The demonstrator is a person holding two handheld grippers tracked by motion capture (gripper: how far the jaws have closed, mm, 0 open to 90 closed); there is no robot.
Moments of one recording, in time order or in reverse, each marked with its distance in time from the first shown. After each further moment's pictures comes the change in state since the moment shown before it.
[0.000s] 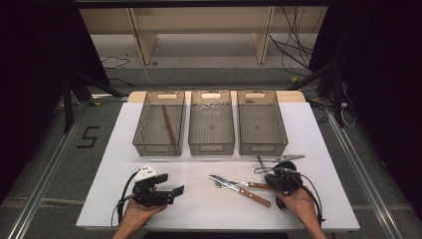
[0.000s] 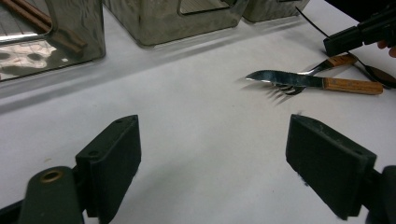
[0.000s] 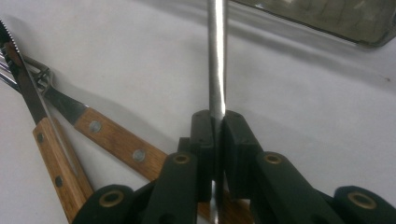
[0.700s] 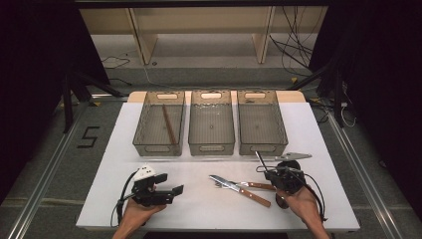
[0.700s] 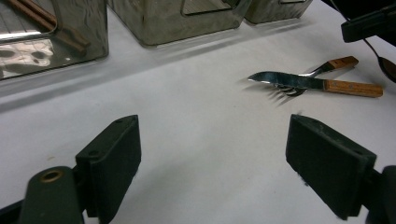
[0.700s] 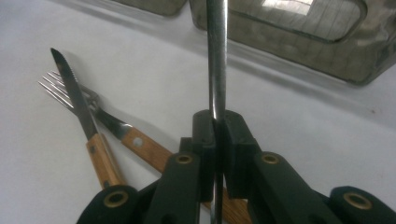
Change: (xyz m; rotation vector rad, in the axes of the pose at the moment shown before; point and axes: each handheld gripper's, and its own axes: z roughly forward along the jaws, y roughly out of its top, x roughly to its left) left arm 0.002 0.000 0.000 0.001 -0.001 -0.015; right arm 0.005 0.006 -0.023 -0.101 0.047 -0.023
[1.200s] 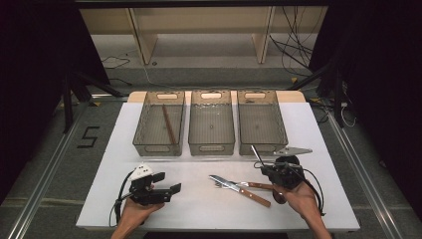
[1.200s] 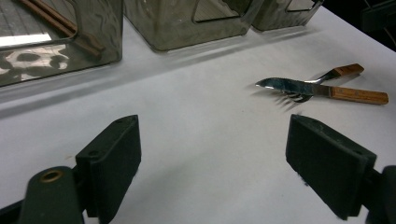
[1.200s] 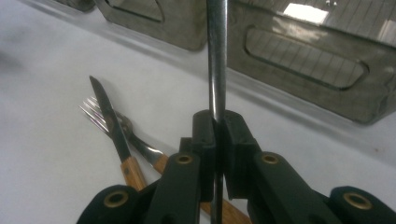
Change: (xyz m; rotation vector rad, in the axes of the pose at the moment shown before) left arm 0.006 0.000 -0.005 -0.029 0.017 -0.017; right arm 0.009 0.020 -0.013 -0.049 0.044 -0.032
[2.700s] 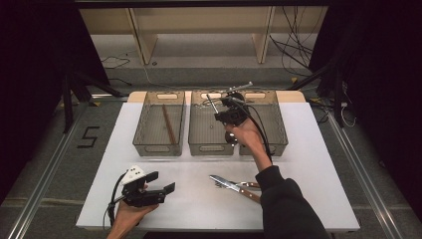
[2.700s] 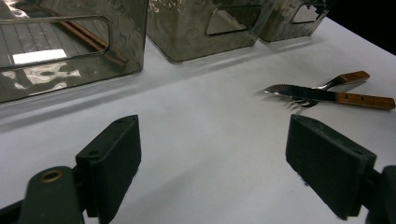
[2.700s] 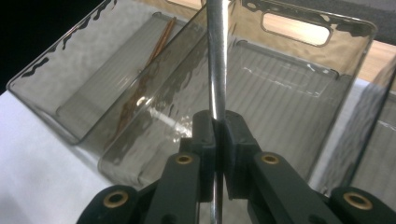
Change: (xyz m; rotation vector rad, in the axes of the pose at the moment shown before) left arm 0.004 -0.004 -0.014 -0.052 0.032 0.020; right arm 0.038 0.186 0.093 -0.014 0.062 -0.015
